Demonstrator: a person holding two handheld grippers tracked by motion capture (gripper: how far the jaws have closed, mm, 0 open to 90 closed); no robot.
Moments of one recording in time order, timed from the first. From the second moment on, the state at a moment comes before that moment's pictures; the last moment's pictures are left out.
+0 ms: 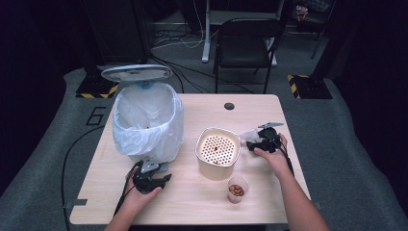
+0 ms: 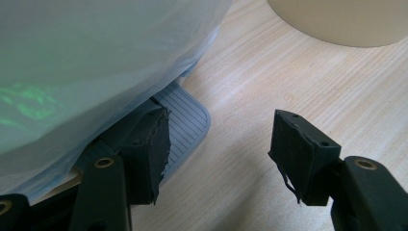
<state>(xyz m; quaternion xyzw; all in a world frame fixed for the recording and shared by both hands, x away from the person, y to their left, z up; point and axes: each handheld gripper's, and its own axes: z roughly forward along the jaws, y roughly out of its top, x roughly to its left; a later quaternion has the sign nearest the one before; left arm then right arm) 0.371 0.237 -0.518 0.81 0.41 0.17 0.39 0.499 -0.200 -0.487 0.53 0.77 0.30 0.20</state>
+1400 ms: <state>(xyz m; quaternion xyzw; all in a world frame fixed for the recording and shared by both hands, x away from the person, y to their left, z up) 0.370 0.236 -0.519 0.81 0.41 0.17 0.39 0.495 -0.214 -0.502 0.52 0.78 0.29 0.18</state>
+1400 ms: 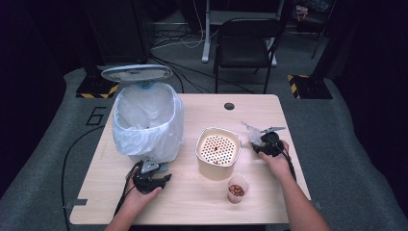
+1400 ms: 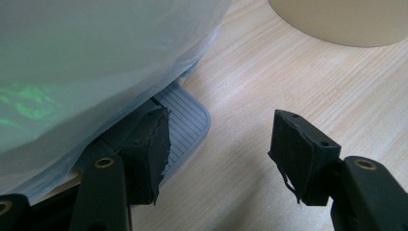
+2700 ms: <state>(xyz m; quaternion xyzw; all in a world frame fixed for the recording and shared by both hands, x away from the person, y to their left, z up) 0.370 0.236 -0.519 0.81 0.41 0.17 0.39 0.443 -0.217 -0.362 0.45 0.79 0.37 0.17</state>
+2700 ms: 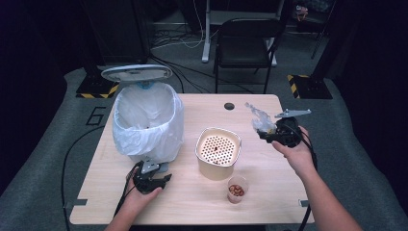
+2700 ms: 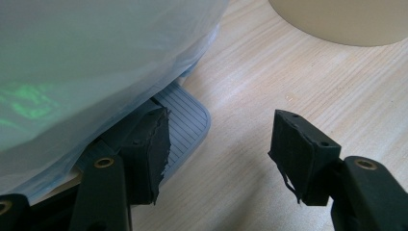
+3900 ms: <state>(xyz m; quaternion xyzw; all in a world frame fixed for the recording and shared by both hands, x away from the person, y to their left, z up) 0.370 0.236 -0.520 0.80 0.41 0.17 0.40 0.412 -0.123 -0.282 0.34 0.83 0.42 0.16</state>
